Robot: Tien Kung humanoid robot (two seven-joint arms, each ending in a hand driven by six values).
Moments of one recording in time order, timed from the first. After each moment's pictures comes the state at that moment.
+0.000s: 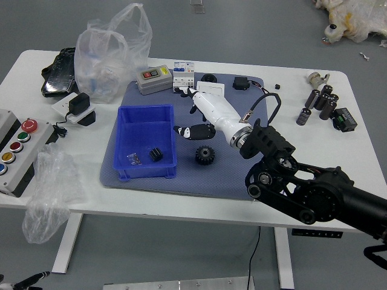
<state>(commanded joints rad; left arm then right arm) -0.24 0.20 -0.87 -0.28 0.92 -0.04 0.31 0.76 -0.23 0.45 1.28 -1.67 -0.34 -0.27</state>
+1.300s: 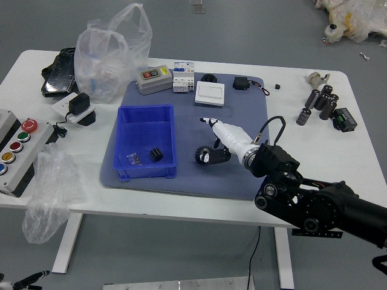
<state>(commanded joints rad) -0.25 0.20 -0.88 -0.28 0.94 -0.04 0.31 0.72 -0.25 0.37 1.20 -1.57 -0.27 -0.38</state>
